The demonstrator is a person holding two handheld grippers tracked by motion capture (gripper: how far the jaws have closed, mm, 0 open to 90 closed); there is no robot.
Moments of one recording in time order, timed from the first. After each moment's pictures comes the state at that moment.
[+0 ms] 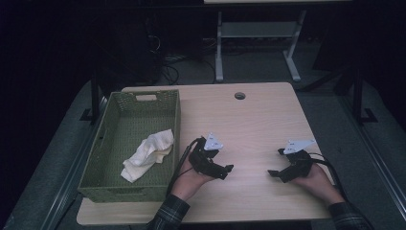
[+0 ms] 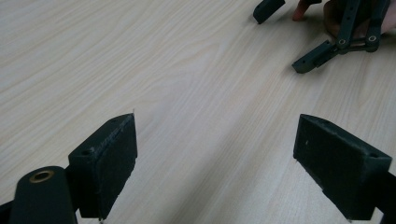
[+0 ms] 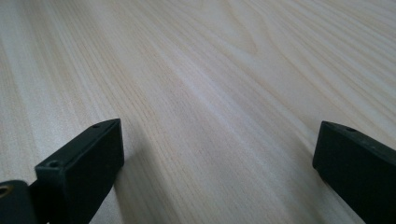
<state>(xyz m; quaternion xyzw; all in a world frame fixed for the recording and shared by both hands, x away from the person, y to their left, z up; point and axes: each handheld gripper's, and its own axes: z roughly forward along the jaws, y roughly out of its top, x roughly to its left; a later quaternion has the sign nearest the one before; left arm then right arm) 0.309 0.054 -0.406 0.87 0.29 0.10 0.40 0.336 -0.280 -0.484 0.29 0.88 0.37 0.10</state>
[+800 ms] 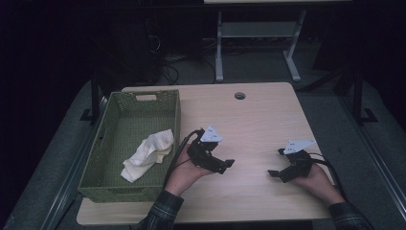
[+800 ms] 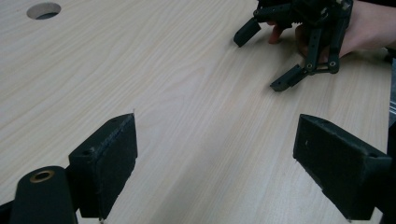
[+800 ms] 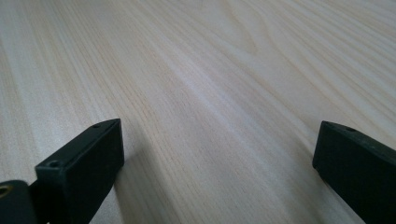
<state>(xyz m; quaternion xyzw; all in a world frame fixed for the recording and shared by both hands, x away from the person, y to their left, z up) 0.317 0.059 -0.378 0.87 0.25 0.08 0.42 0.335 -0.280 -0.484 0.29 0.88 0.37 0.10</state>
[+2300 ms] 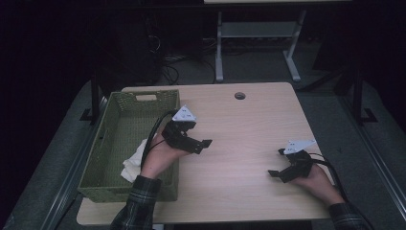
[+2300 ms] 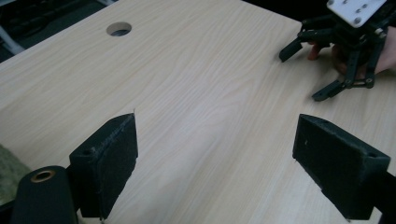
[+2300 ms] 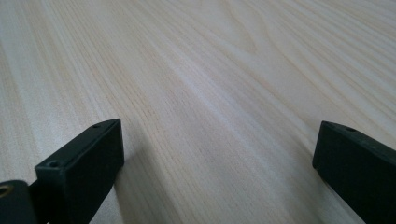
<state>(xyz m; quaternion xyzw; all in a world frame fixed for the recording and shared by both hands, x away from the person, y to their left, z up) 0.346 0.121 -0.338 0.86 0.28 0.12 0.41 0.334 -0.280 -0.483 0.29 0.88 0.37 0.10</state>
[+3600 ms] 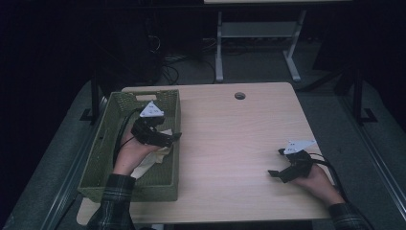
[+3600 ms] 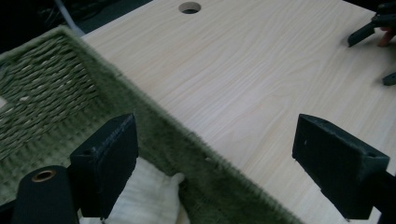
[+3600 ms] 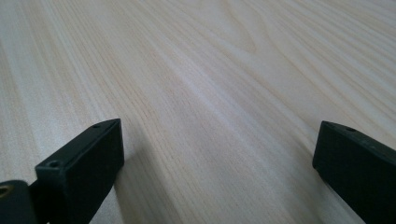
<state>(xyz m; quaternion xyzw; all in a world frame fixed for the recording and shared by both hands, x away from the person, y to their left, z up) 0.355 0.200 -0.337 0.84 0.34 0.17 0.39 0.334 -0.280 -0.484 0.29 0.88 0.37 0.10</state>
